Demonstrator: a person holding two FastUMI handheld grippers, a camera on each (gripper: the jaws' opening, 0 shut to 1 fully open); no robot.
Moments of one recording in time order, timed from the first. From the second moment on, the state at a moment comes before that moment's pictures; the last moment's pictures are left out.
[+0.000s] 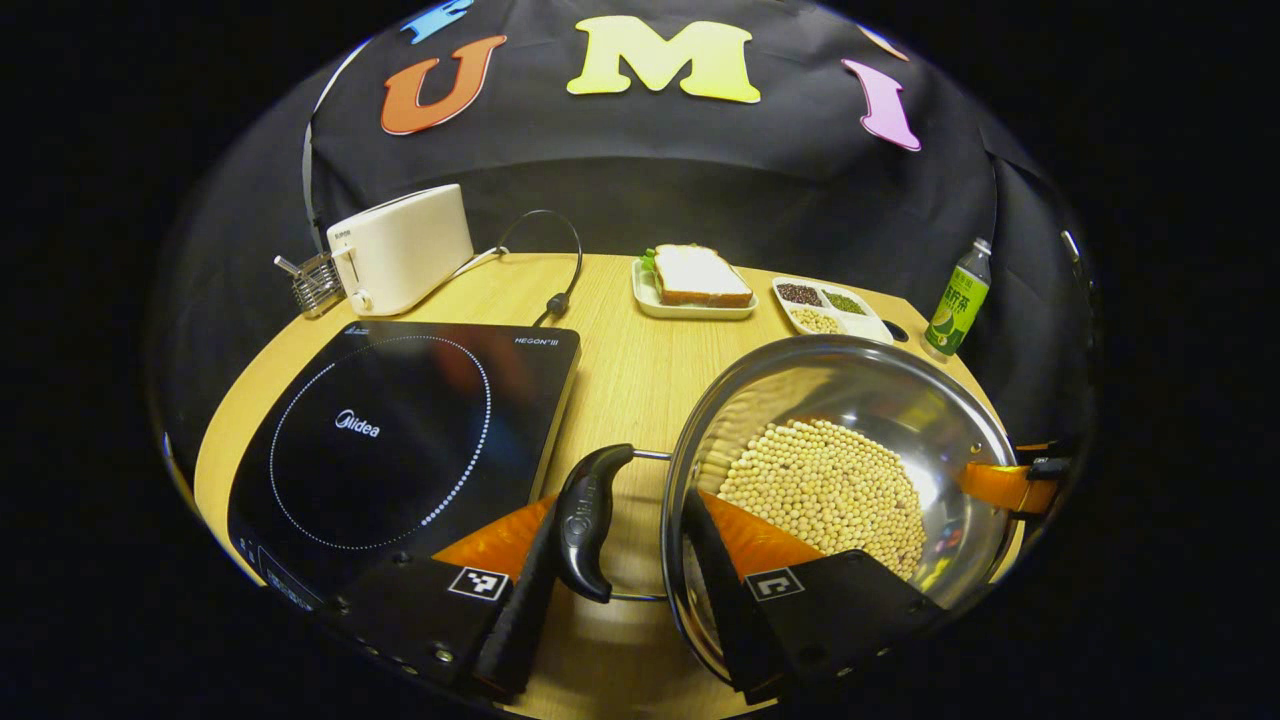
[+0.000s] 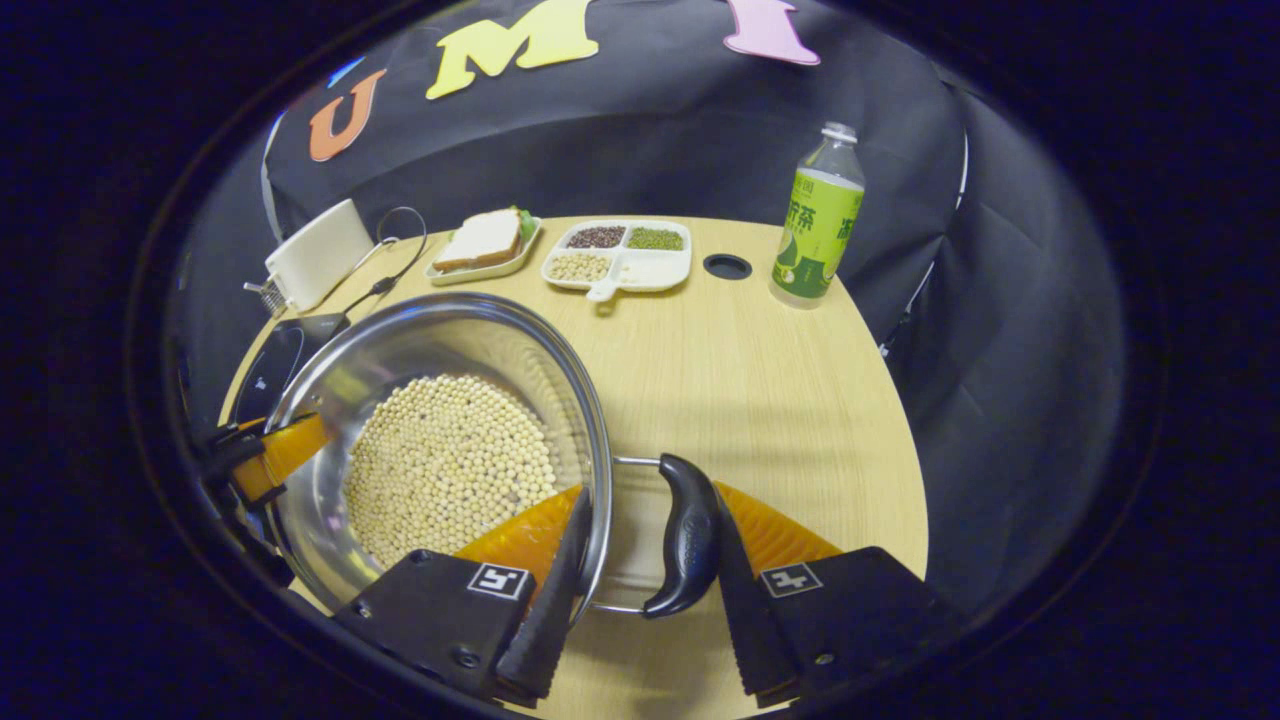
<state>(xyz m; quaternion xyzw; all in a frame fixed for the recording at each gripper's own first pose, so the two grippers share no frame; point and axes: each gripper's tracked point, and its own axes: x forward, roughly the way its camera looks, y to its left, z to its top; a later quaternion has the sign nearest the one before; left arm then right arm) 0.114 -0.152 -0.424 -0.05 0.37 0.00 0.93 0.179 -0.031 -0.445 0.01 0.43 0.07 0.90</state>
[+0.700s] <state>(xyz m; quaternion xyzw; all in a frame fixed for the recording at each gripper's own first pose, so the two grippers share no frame) 0.122 -0.140 -0.384 -0.04 0.35 -0.03 0.94 0.170 -0.021 -0.403 0.03 0.42 0.06 0.91</state>
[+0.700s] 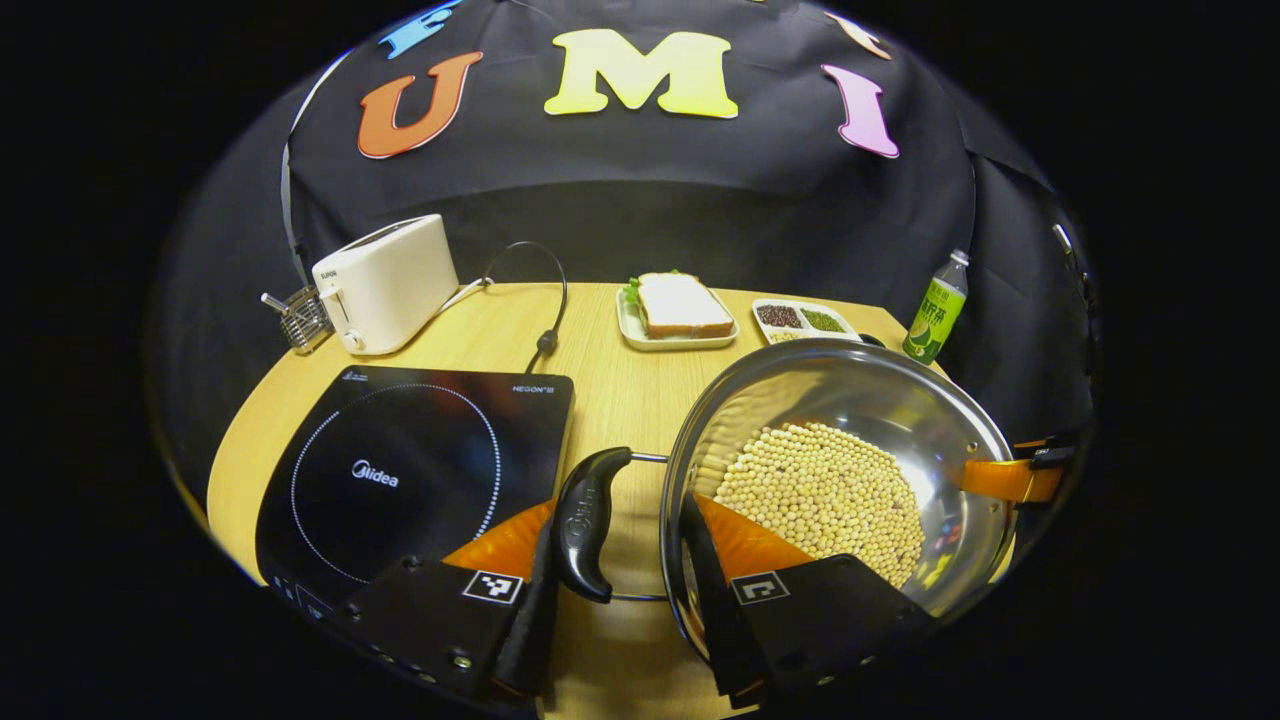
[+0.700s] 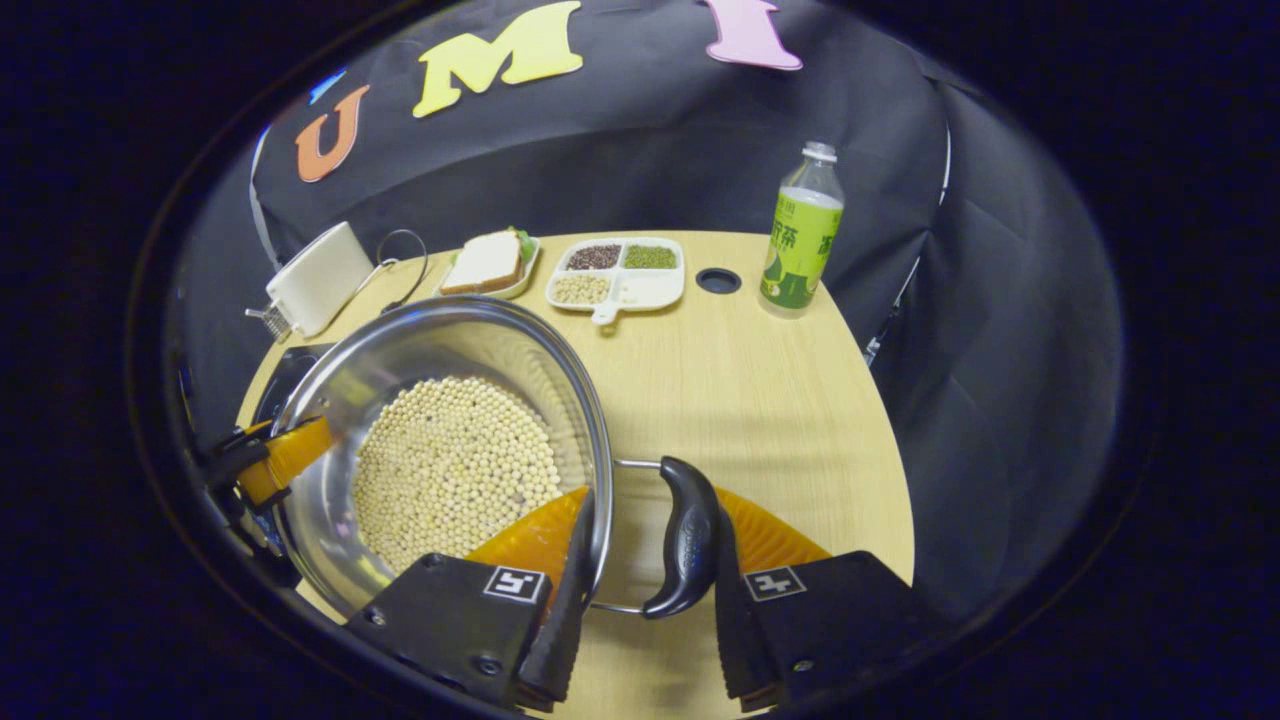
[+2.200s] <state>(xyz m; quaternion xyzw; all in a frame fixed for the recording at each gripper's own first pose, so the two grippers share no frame) 0.105 0.087 -0.357 -0.04 0.34 0.01 0.94 0.144 0.210 -0.346 0.03 0.40 0.10 0.91</state>
